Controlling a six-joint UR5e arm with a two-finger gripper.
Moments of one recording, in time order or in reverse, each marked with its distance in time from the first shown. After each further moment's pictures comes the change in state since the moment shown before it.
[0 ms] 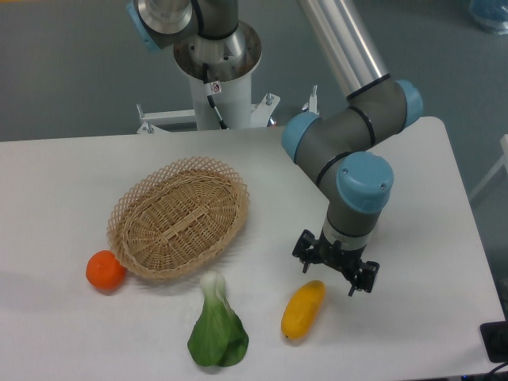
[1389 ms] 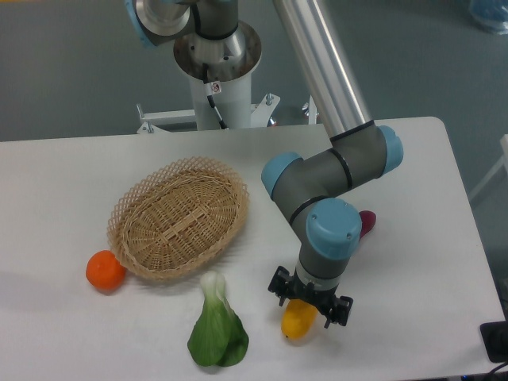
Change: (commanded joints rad) arm -0.075 -0.144 0.098 0.029 0.011 -0.109
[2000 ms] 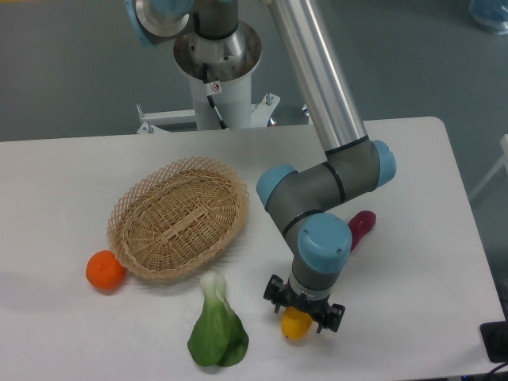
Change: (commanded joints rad) arm -0.018 -0.017 -0.005 0.002 0.032 -0.006
